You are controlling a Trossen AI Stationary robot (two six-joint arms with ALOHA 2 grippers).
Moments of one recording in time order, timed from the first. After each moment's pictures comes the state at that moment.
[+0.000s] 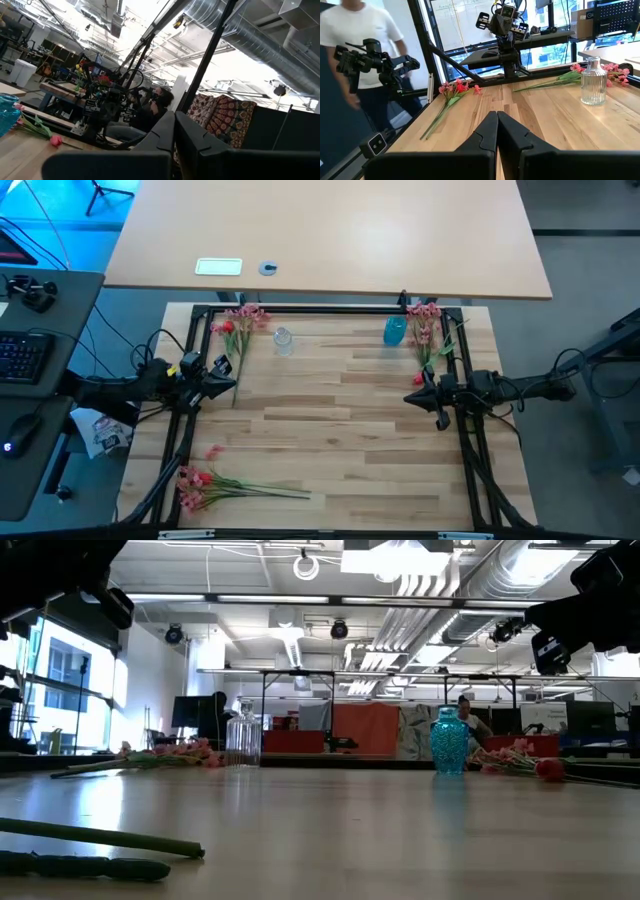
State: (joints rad) left arm 0.01 0.02 0.01 0.41 0.12 -0.52; right arm 0.15 0.01 0.01 0.02 0.03 0.18
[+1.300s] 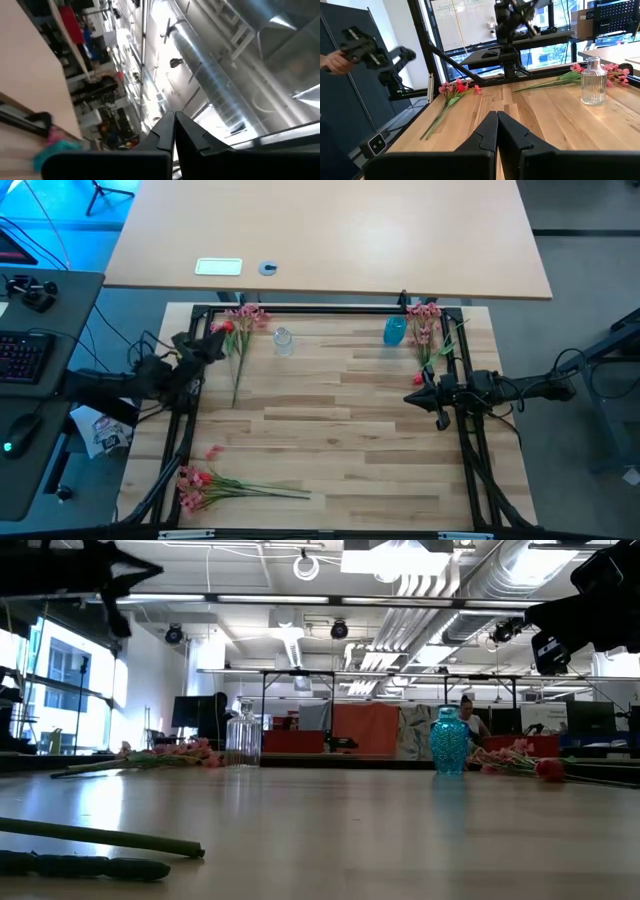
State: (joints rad) left arm 0.00 0.27 0.10 0.71 -0.65 -0.96; right arm 0.15 0.01 0.01 0.02 0.03 0.18
